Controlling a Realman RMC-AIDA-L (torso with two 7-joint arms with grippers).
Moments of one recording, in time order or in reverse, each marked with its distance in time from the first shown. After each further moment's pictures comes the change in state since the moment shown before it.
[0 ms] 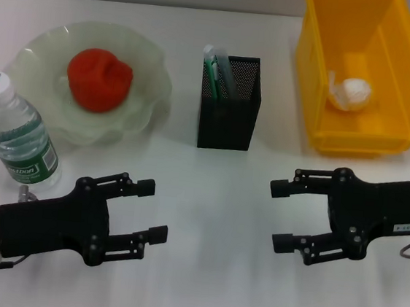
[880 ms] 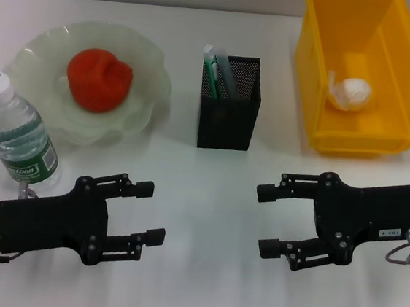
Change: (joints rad) left arm -0.015 0.005 0.006 0.030 0.036 -0.017 0.000; right arm 0.009 0.025 -0.001 0.024 -0.003 0.010 -0.029
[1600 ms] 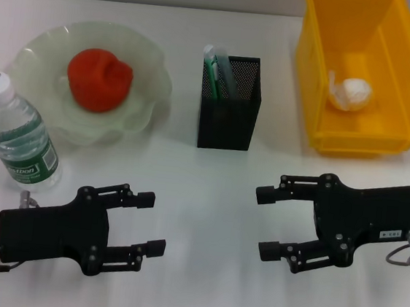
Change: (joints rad) left arm 0.009 -0.006 0.004 -0.001 0.021 -0.001 0.003; right arm 0.003 -0.001 -0.003 0.001 0.000 -0.010 0.001
